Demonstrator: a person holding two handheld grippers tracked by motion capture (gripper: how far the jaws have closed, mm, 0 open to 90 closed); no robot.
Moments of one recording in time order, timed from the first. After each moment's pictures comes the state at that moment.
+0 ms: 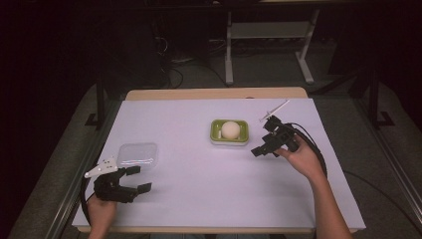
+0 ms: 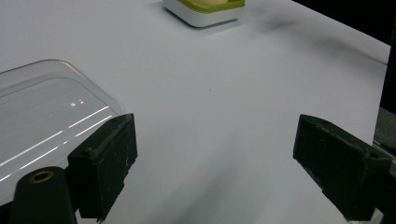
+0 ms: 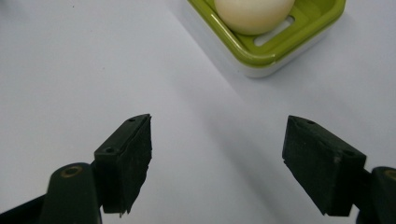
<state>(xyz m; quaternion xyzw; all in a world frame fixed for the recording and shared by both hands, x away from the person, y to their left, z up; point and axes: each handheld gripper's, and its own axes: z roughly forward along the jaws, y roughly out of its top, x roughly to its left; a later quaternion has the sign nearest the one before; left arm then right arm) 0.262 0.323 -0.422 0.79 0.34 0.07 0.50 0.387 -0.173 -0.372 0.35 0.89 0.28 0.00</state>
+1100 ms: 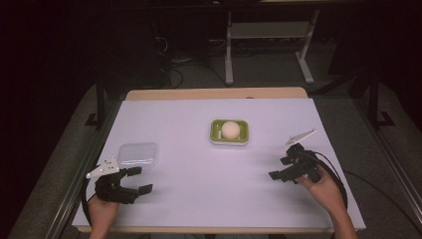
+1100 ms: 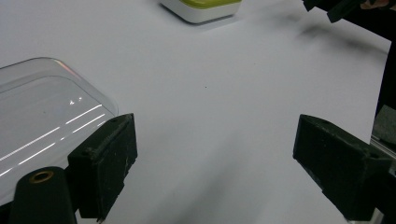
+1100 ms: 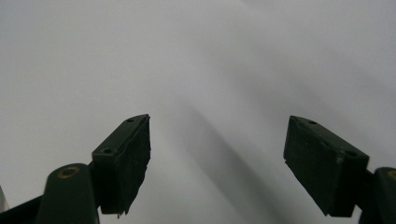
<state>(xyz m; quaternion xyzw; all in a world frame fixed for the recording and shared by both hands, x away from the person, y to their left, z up) 0.261 0.319 -0.423 0.79 0.34 0.07 0.50 0.319 -0.222 -0.407 0.39 0.87 0.30 0.02</state>
